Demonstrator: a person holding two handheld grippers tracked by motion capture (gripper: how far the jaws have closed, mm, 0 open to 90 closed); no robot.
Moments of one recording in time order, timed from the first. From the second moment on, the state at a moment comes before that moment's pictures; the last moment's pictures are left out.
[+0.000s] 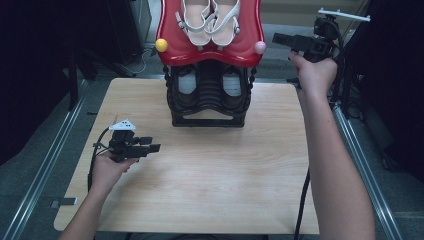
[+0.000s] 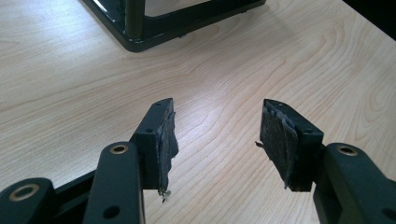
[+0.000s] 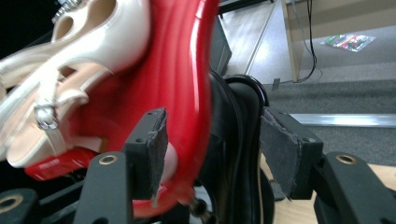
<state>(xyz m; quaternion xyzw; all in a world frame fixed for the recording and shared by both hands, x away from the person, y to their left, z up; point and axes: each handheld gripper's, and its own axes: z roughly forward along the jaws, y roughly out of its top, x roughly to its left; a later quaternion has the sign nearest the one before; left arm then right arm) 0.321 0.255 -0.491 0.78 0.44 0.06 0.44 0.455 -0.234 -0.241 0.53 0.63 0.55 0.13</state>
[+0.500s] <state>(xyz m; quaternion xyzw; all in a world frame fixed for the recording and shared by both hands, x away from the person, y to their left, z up) 0.318 0.251 -0.490 0.78 0.43 0.08 0.44 0.438 -0.255 -0.291 0.53 0.65 0.54 0.12</state>
